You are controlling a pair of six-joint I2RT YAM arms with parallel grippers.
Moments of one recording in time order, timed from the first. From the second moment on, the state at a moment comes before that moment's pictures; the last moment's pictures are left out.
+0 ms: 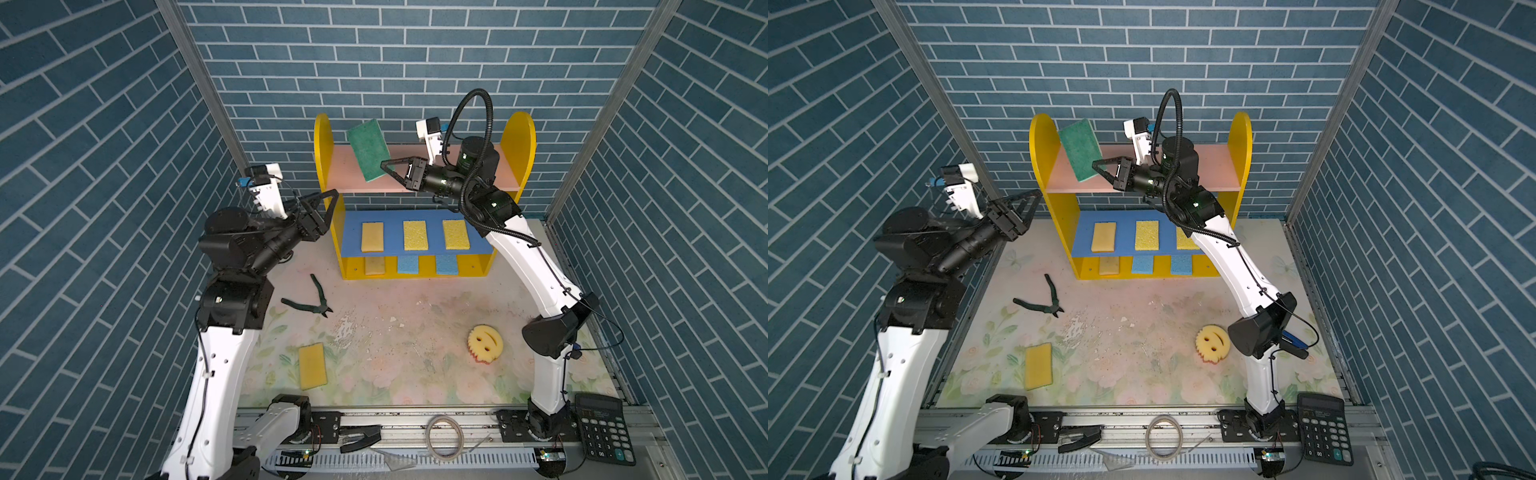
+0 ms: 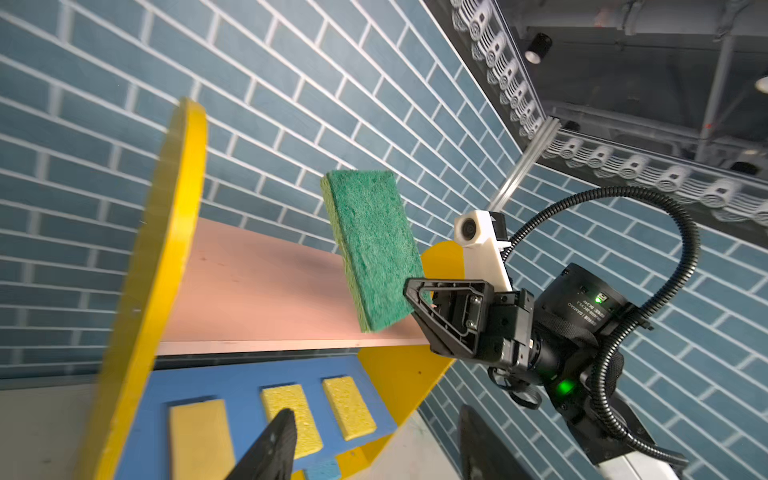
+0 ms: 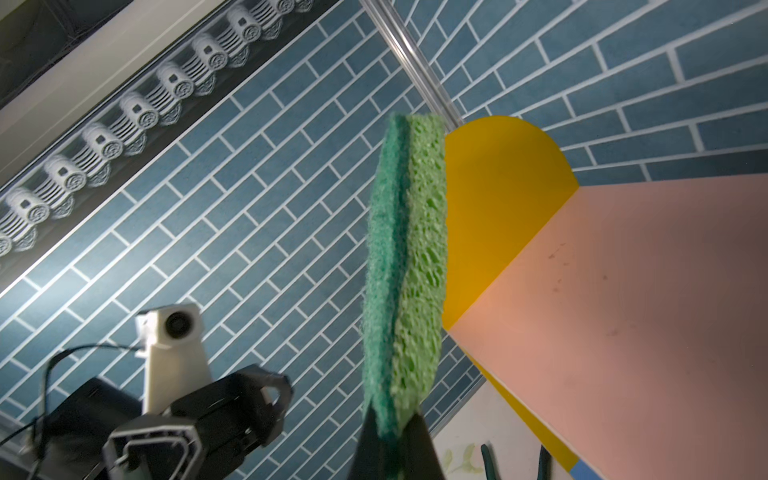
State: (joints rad) left arm -0.10 0.99 1.43 -0.32 0.43 -0.54; right arm 0.67 2.02 2.42 -0.30 -0.59 0.71
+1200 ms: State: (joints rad) left arm -0.10 0.93 1.35 -0.57 0.21 -0.34; right arm 0.71 2.24 2.64 -0.37 -0.30 0.89
